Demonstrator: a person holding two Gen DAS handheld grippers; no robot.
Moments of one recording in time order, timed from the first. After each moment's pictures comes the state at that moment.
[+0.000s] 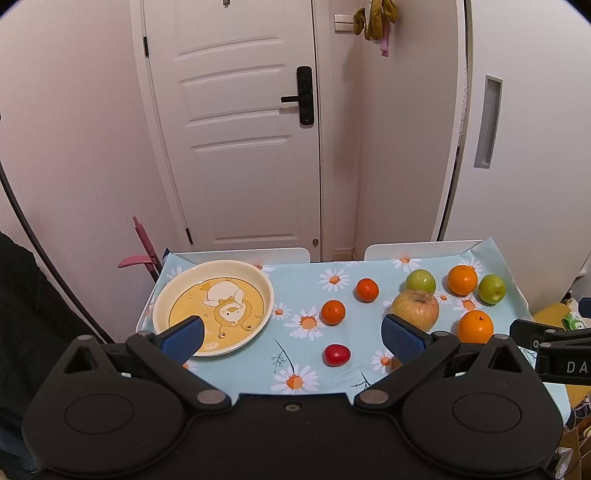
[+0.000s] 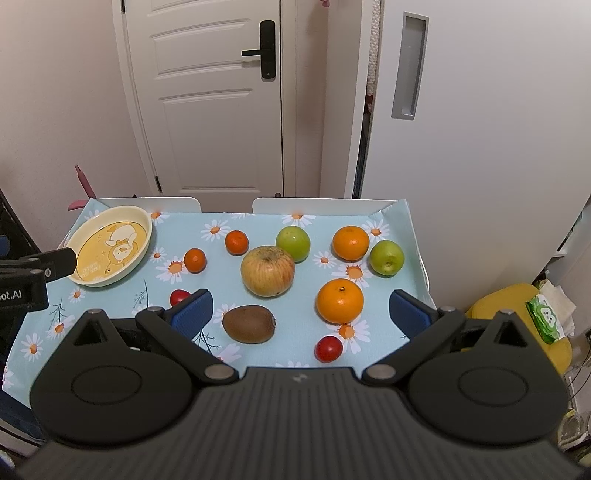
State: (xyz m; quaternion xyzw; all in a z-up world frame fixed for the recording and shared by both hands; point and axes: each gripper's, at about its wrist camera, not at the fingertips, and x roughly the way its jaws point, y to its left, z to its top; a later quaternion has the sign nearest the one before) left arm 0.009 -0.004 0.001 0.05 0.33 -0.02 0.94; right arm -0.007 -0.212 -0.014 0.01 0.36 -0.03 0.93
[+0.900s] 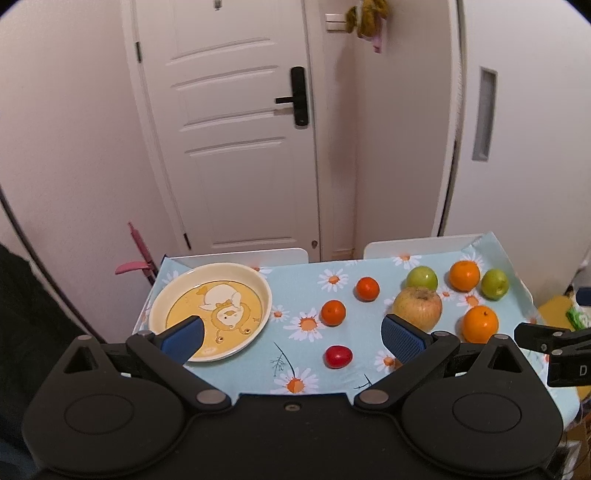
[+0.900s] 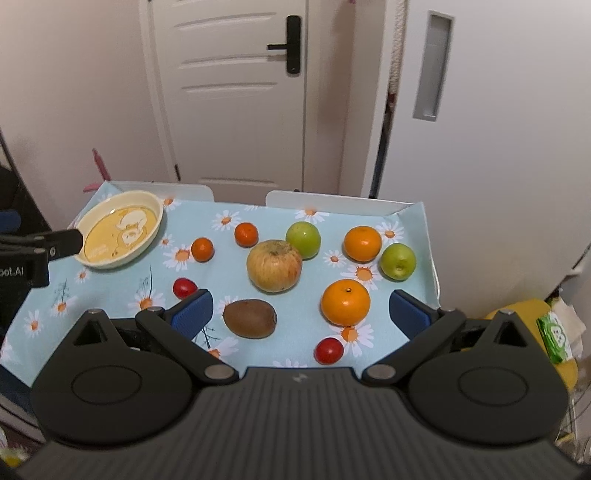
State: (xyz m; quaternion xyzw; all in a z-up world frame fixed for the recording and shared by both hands) left arm 0.016 -0.008 -0.013 0.07 0.32 -0.03 0.94; right arm 0.001 -0.221 -0.029 -0.02 0.37 0.03 0.93
